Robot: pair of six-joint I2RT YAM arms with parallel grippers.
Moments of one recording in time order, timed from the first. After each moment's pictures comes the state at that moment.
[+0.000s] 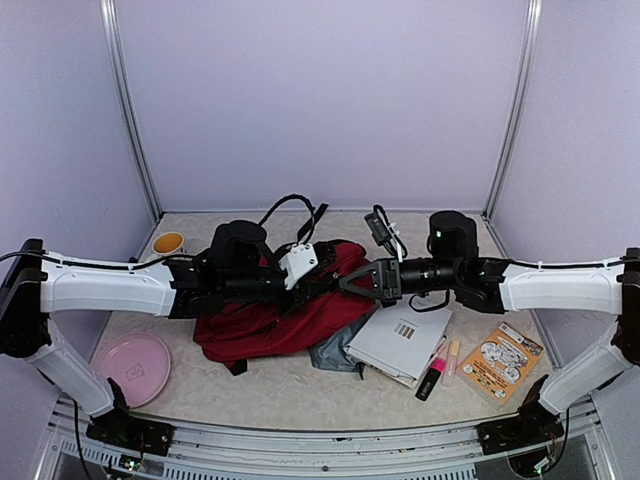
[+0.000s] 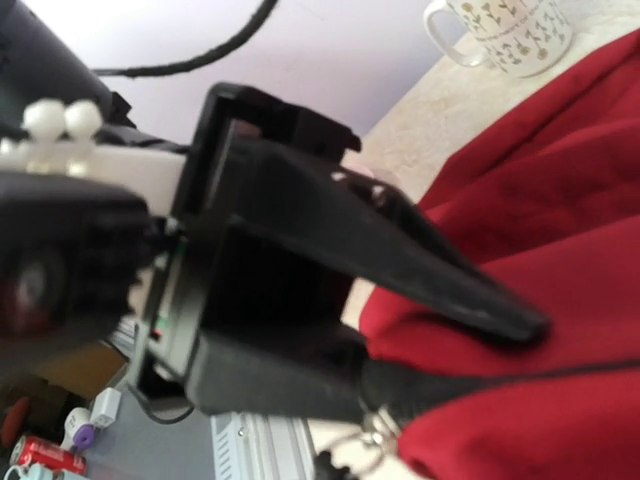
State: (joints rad) left arm -0.95 1.53 0.97 0.18 0.11 0.45; right arm 0.78 1.42 0.83 0.36 -0.71 0.60
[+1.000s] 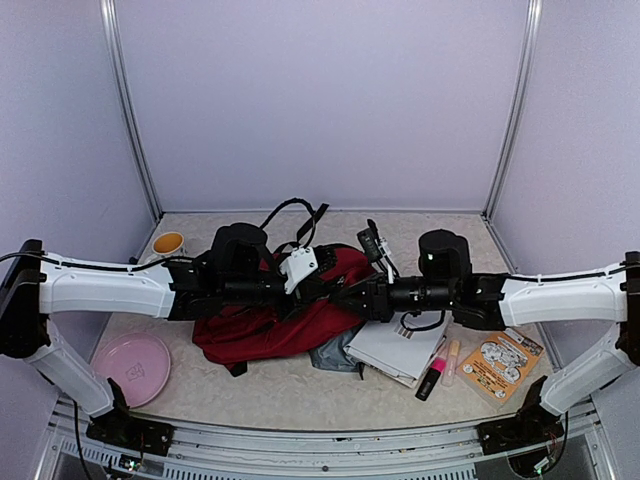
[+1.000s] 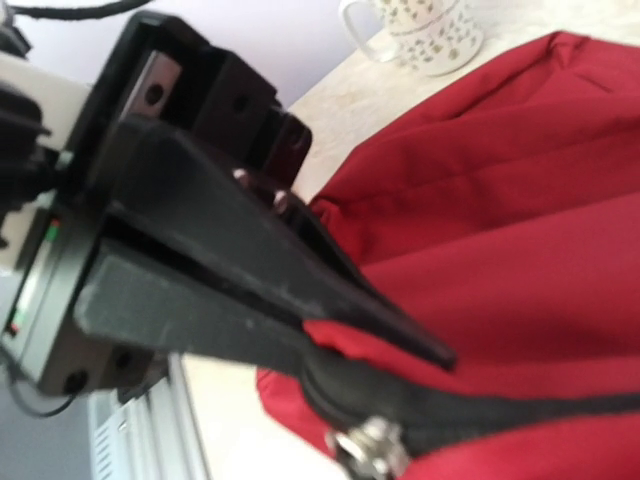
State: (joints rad) left arm -0.96 1.52 0.96 0.16 0.16 0.41; right arm 0.89 1.38 0.77 0.32 -0.43 0.44
